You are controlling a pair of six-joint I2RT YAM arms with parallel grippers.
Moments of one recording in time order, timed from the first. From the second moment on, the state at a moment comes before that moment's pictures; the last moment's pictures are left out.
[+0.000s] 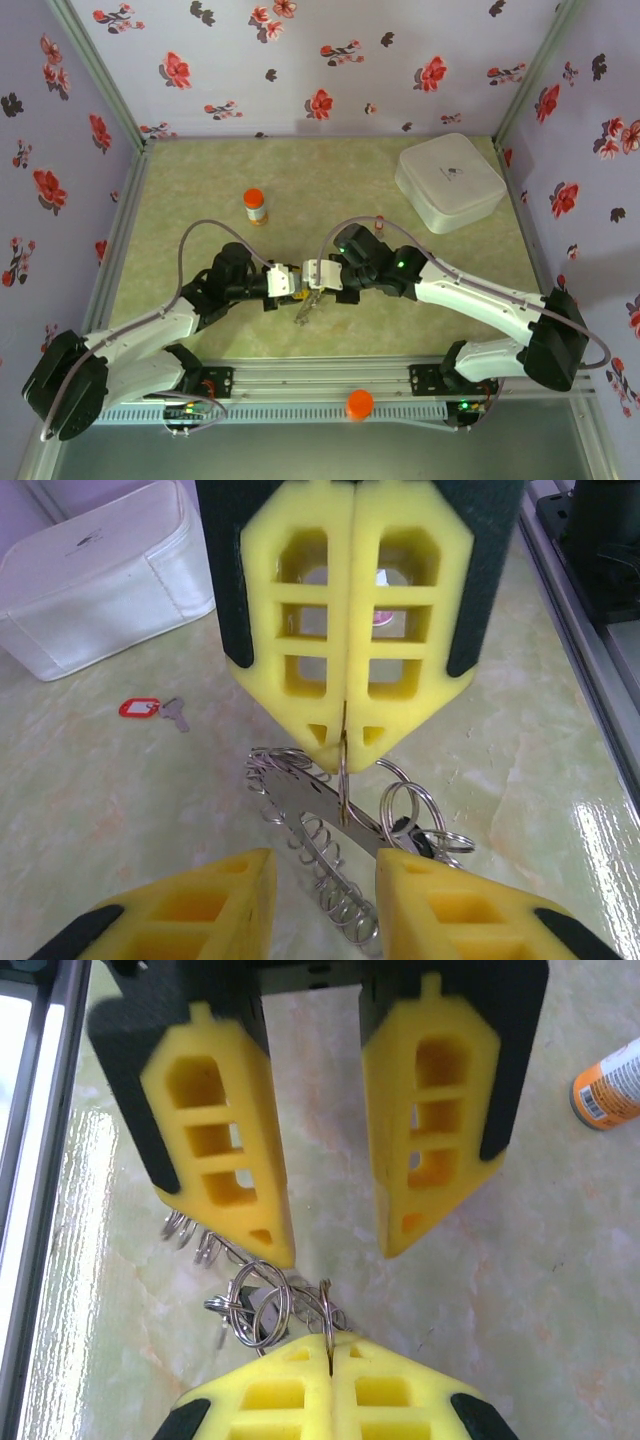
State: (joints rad) left arm -0.74 1.05 0.44 0.14 0.58 0.59; right arm 0.97 1.28 0.97 -0.56 -0.24 -0.66
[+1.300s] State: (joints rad) left arm -0.74 1.04 0.43 0.15 0.59 0.55; right arm 1.03 1.30 0.99 -0.52 -0.17 -0.61
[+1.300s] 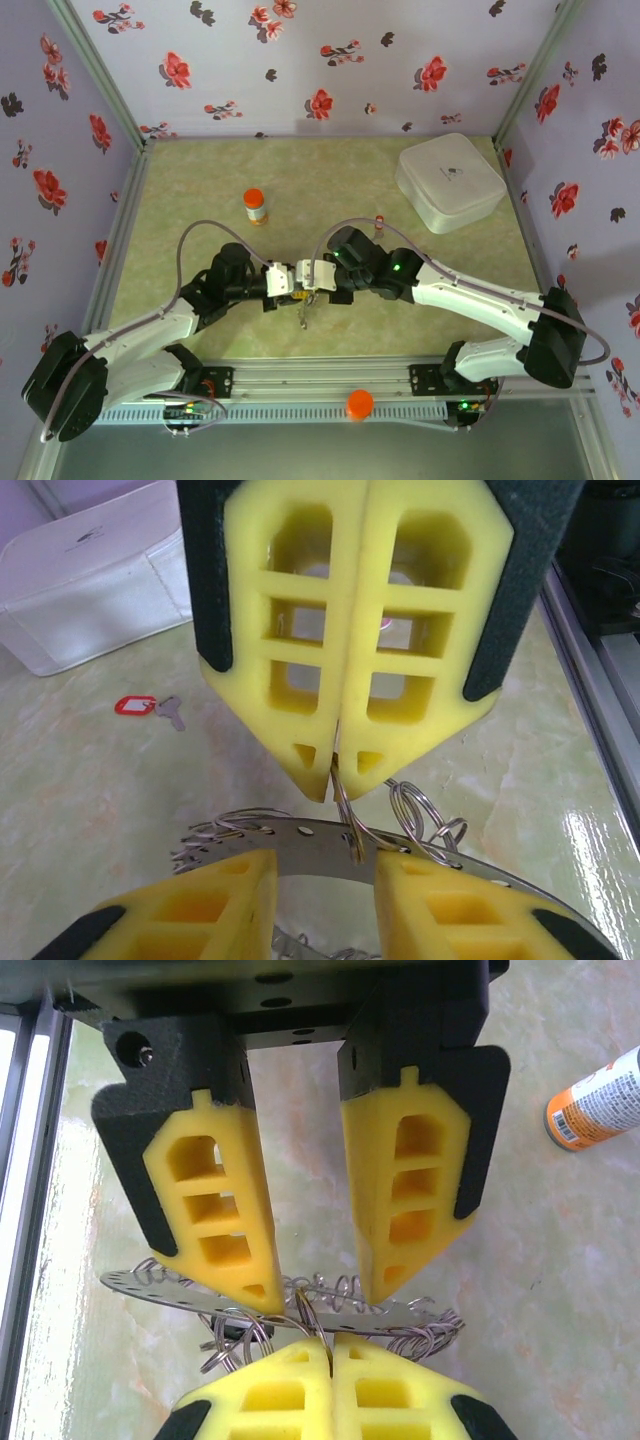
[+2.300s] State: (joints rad) left arm -0.73 1.03 0.38 0.21 0.59 0.47; right arm 1.03 1.32 0.99 -0.51 -0.18 -0.63
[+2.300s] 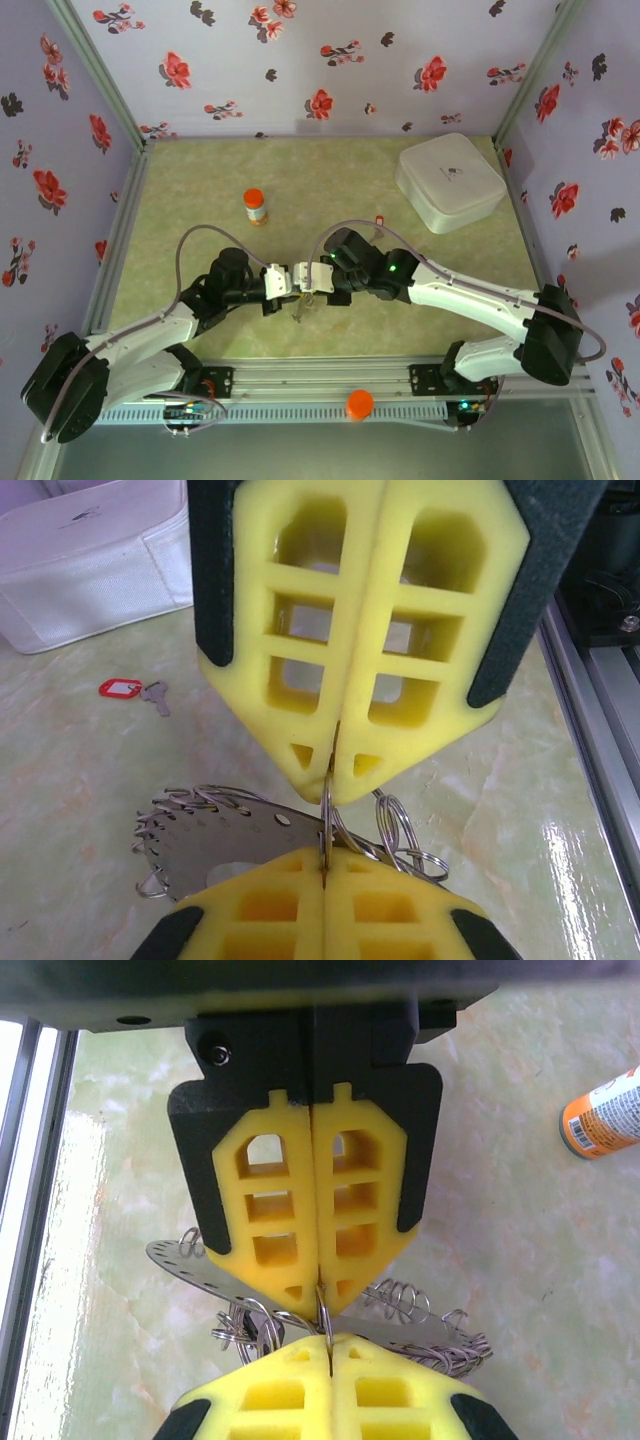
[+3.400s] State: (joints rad) left arm -0.73 1.03 0.35 0.30 0.59 0.43; right arm 1.03 1.32 0.99 -0.51 -0.17 -0.64
